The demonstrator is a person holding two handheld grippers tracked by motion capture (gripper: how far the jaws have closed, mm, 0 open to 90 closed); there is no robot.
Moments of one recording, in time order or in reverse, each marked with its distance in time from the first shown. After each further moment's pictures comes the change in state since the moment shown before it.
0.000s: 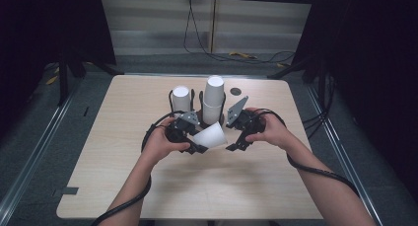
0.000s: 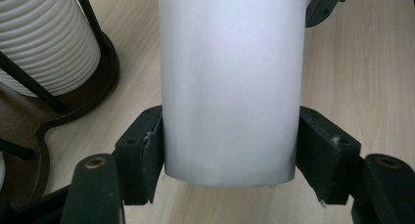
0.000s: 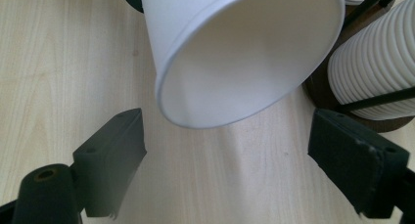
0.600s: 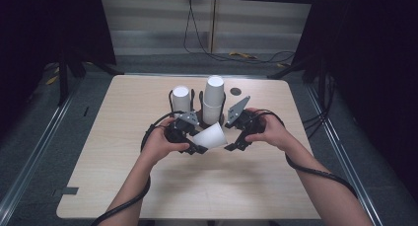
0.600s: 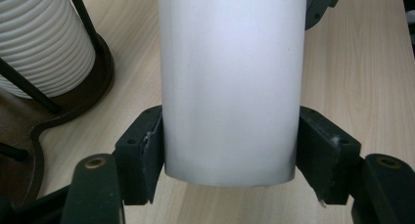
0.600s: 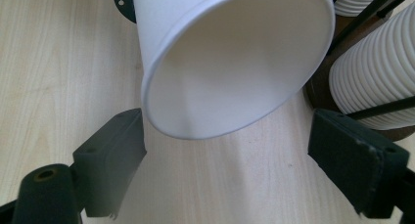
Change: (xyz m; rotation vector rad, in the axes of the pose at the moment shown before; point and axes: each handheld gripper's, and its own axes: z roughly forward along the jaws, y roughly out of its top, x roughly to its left) left arm -0.002 -0.001 -0.002 -0.009 -0.010 -0.005; right arm -0.001 -0.003 0.002 -0.055 0.010 0.020
